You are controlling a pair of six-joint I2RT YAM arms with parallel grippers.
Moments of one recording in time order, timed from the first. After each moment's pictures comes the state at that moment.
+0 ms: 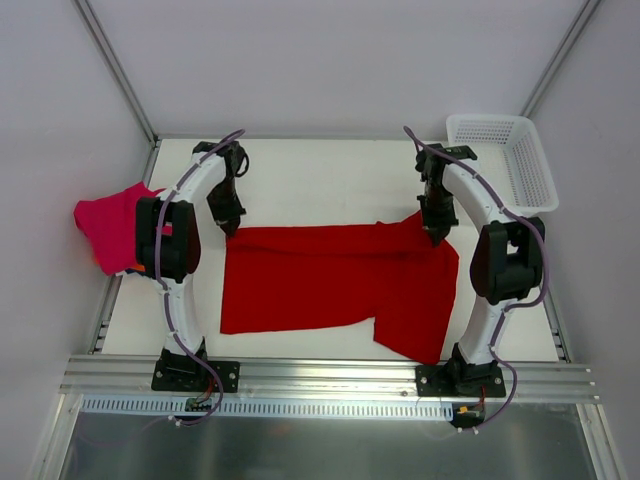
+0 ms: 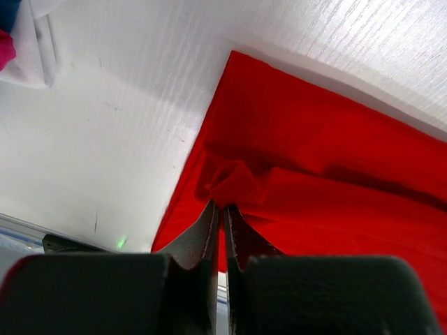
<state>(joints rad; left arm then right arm) -0.16 2.04 1.71 -1.27 -0.14 -0.58 0.22 1.89 1.65 -1.36 0.16 0.21</state>
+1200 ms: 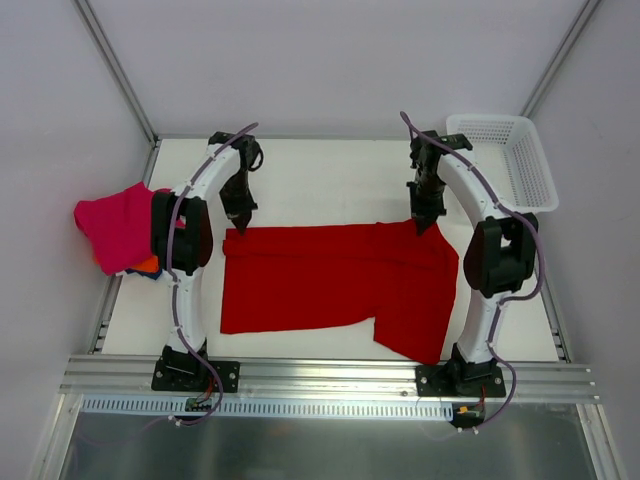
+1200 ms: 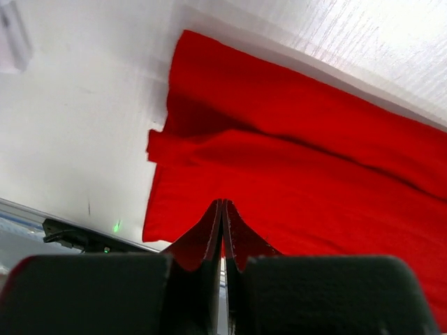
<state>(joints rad) -0.22 2.13 1.90 -1.42 -0.14 -0.61 0.25 1.93 1.81 -1.38 0.03 0.26</state>
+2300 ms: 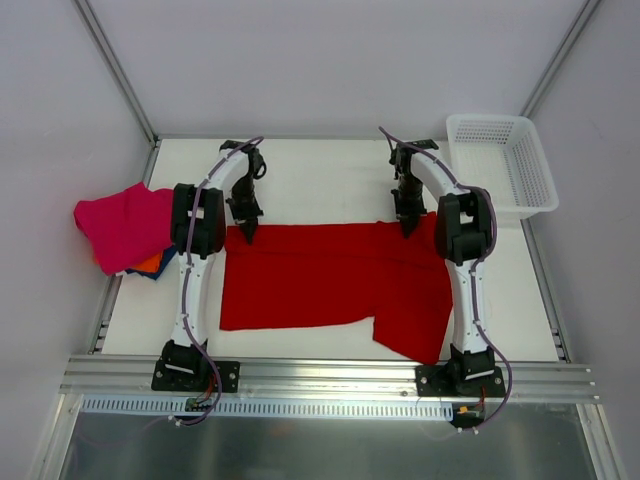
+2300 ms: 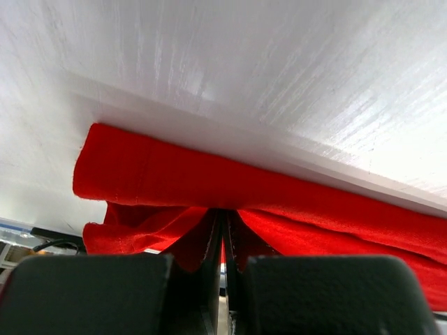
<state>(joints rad) -0.19 2.44 2.07 -1.46 -0.01 -0.55 0.25 2.40 2.09 -1.39 0.04 0.22</state>
